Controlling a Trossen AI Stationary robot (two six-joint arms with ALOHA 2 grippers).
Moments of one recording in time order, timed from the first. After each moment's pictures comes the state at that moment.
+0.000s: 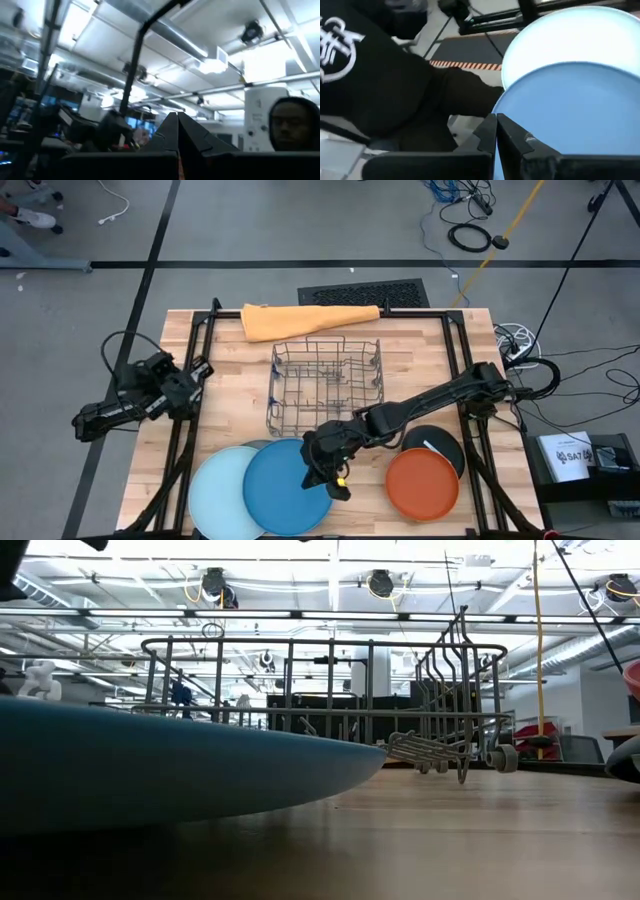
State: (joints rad) left arm 0.33 0.01 0.11 0.79 0.68 -0.85; right arm 0.33 1.92 1.63 -0.20 -0.35 0.40
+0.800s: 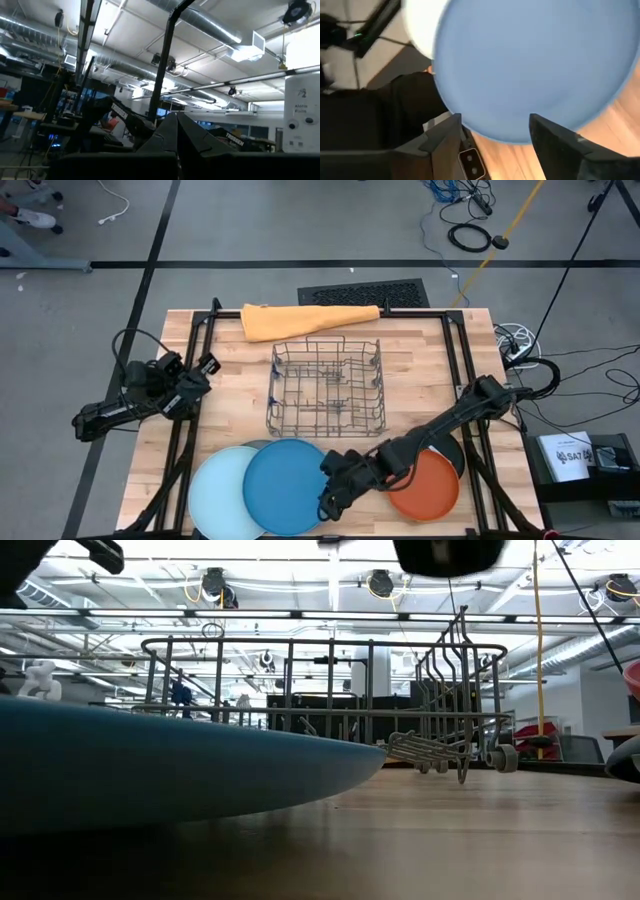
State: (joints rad) left arm 0.33 0.01 0.11 0.61 0.63 -0.65; right arm 0.54 1.98 1.63 -0.48 0.14 1.16
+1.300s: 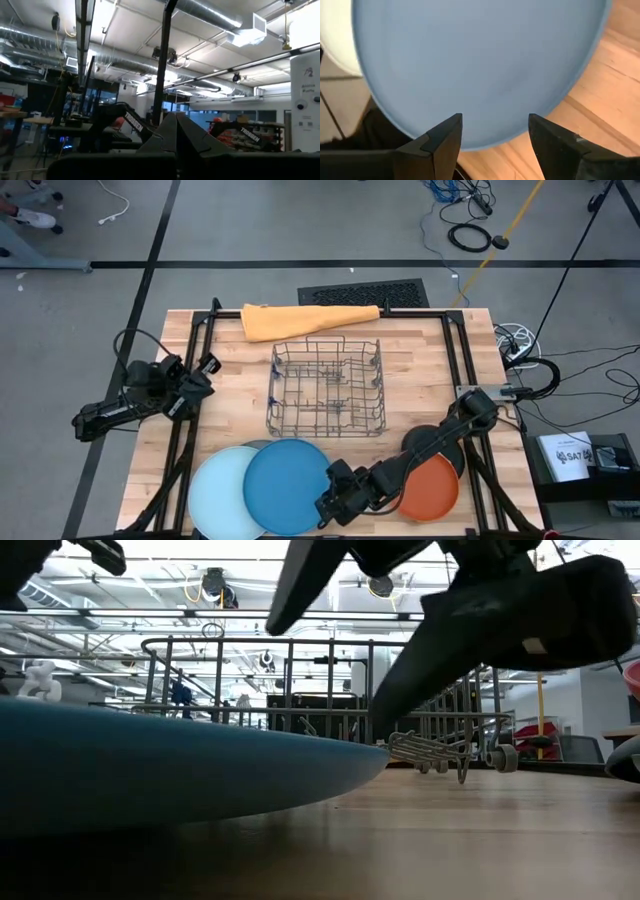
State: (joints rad) left arm 0.33 0.01 0.11 0.56 0.65 -0.53; right arm 0.60 2.13 1.63 -0.50 0.25 1.56
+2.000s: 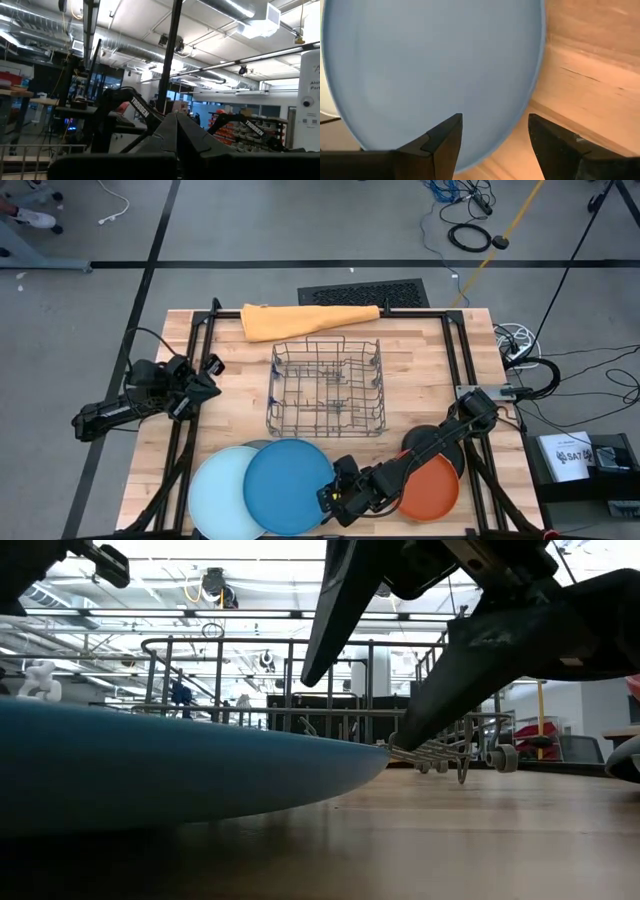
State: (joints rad) left arm 0.33 0.01 0.11 0.47 0.65 -0.53; right arm 0.60 2.14 1.63 -0.59 0.34 1.75
